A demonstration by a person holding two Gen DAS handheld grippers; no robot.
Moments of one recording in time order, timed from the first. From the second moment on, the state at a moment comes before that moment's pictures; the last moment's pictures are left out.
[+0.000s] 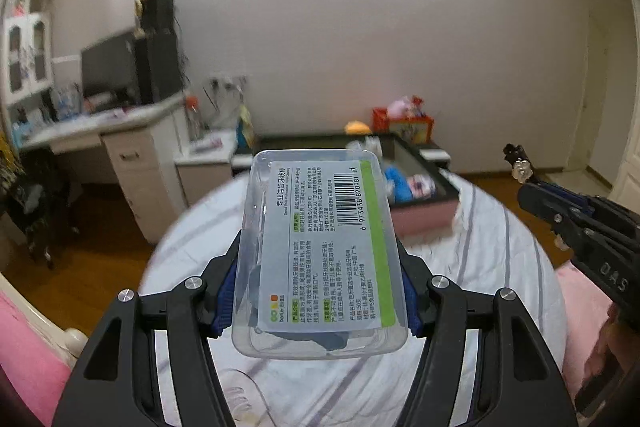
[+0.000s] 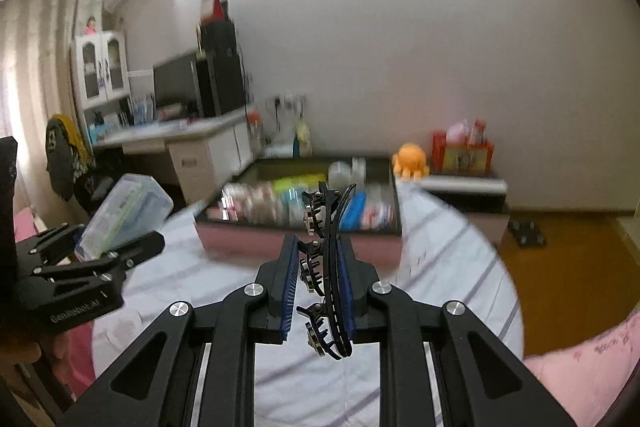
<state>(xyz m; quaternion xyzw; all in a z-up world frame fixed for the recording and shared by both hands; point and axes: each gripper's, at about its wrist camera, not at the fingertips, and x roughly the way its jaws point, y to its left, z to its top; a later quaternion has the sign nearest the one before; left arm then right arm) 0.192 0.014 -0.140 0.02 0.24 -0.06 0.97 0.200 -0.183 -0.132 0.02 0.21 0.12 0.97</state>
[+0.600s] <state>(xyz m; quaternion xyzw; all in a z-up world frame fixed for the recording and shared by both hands) 0.172 0.012 -0.086 0.05 0.16 -0.05 0.99 0.188 -0.157 -0.083 -0.02 0.14 0.12 0.98</state>
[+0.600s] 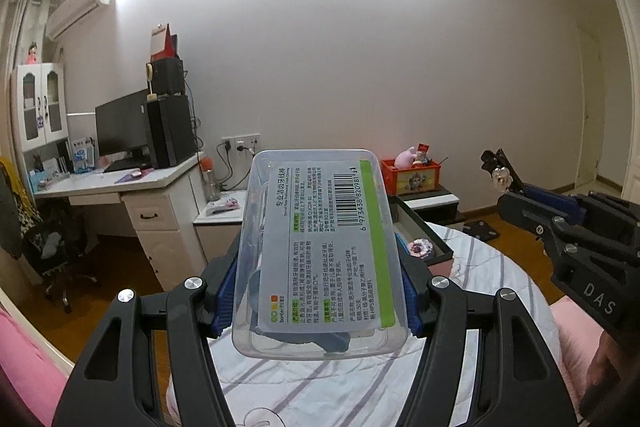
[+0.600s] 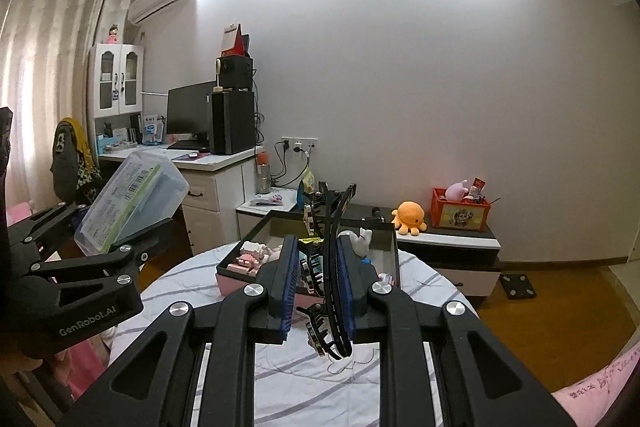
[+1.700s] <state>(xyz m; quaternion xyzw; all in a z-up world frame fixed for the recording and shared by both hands) 0.431 -0.023 -0.179 0.11 0.33 -0.05 0.94 0.420 -0.164 -0.173 -0.04 0.34 0.14 0.93</state>
